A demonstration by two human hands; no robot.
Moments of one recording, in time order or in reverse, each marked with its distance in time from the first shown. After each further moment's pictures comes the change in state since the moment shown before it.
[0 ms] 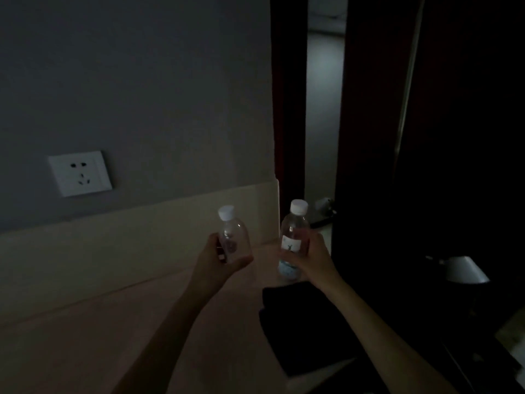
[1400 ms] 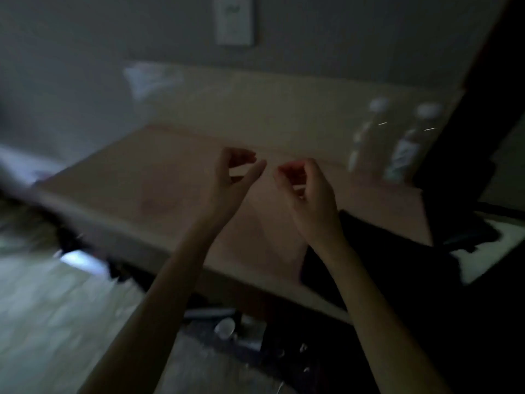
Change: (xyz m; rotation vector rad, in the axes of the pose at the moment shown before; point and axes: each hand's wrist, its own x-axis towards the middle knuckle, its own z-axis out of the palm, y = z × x) left_hand -0.138 0.032 -0.009 0.204 0.813 -0.159; right_hand -0.078 -0.033 0.075 0.197 -0.640 -0.311
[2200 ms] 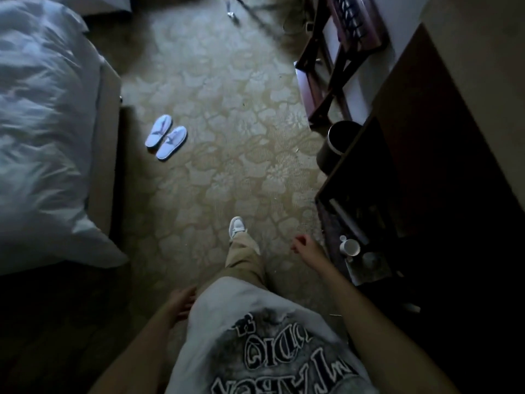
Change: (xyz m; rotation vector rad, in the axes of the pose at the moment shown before) left_hand -0.579 -0.241 -0.324 -0.172 0.806 -1.888; right_hand -0.306 0.194 0.398 -0.353 -1.487 0.595
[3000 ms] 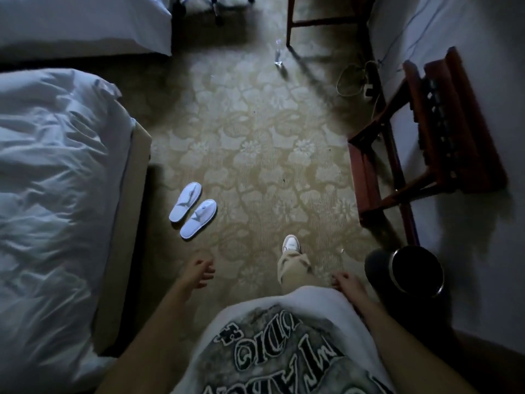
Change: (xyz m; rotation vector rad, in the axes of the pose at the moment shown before) left_hand 0.209 0.593 -0.177 -0.088 0.005 0.150; right_hand 0.414 -0.376 -0.057 0.024 -0.012 0.288
